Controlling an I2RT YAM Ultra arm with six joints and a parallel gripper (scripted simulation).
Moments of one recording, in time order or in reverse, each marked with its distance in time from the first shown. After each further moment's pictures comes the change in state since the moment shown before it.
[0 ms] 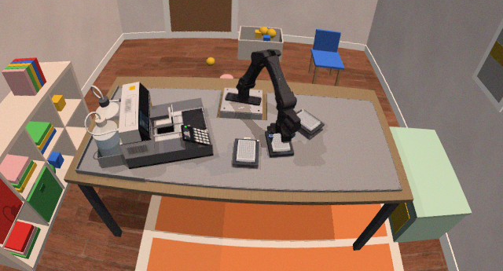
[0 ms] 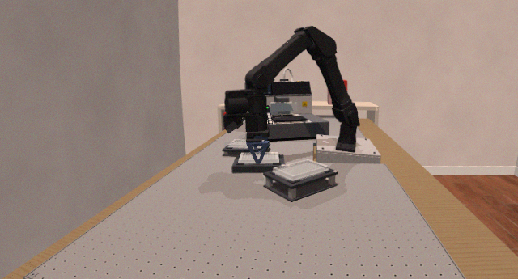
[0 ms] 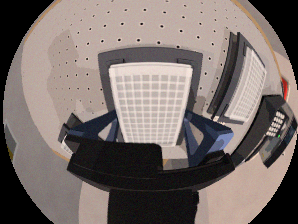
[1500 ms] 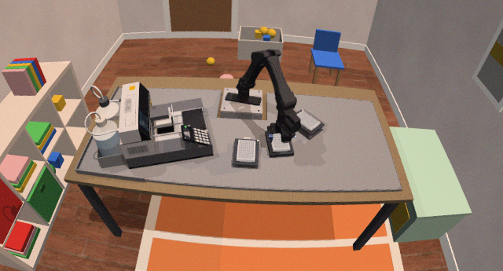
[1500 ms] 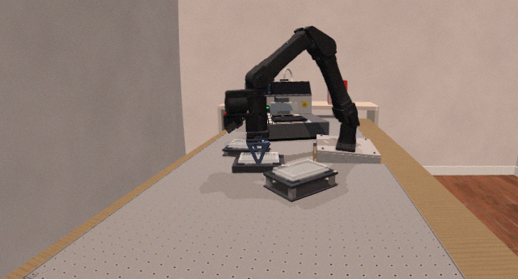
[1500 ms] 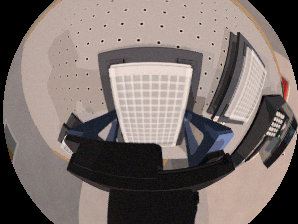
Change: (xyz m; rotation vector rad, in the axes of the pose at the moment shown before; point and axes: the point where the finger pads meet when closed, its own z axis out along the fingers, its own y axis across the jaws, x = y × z) arm 0.000 0.000 0.000 0.000 0.000 0.000
